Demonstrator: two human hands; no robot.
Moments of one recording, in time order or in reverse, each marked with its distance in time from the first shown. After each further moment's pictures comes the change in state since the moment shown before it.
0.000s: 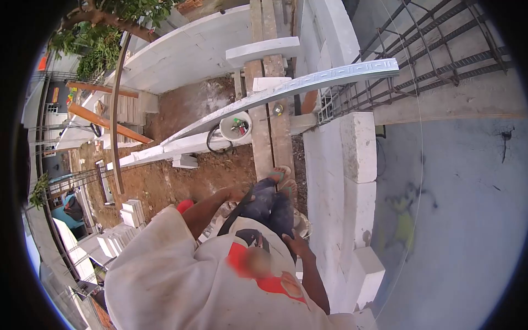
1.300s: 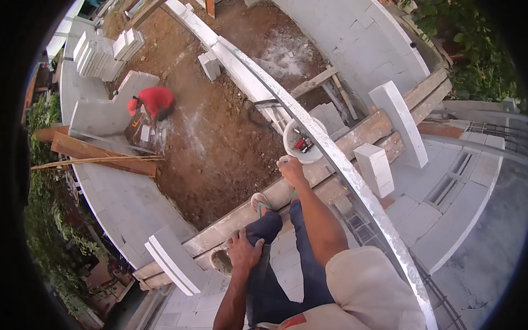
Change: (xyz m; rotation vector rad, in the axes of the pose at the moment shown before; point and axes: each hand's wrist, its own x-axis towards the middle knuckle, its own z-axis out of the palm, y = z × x) left_hand 0.126 -0.092 0.036 -1.243 0.770 -0.601; right_hand 0.638 -0.365 0.193 -0.889 -0.242 -0.326
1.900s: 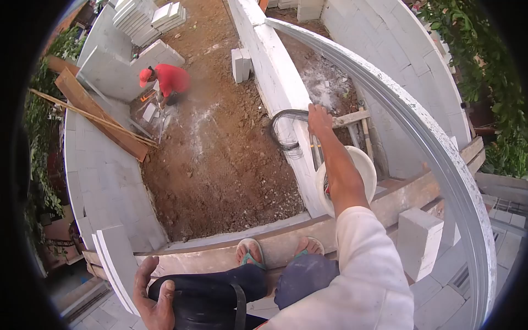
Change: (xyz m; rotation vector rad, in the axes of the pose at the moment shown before) left_hand 0.132 -0.087 0.037 -0.937 0.613 -0.120; right_hand 0.398 -0.051 0.053 -1.251 0.274 -0.588
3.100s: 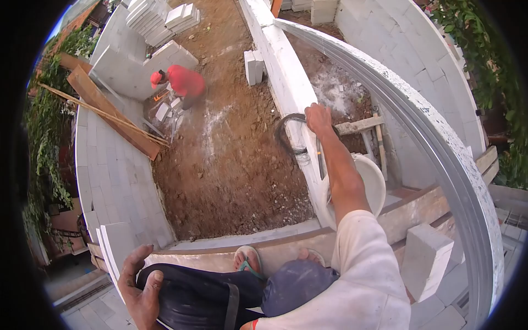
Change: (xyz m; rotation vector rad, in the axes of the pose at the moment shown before) left_hand 0.021 -0.004 0.028 -0.017 -0.029 0.182; right_hand 0.067 0.007 0.055 -0.018 0.199 -0.237
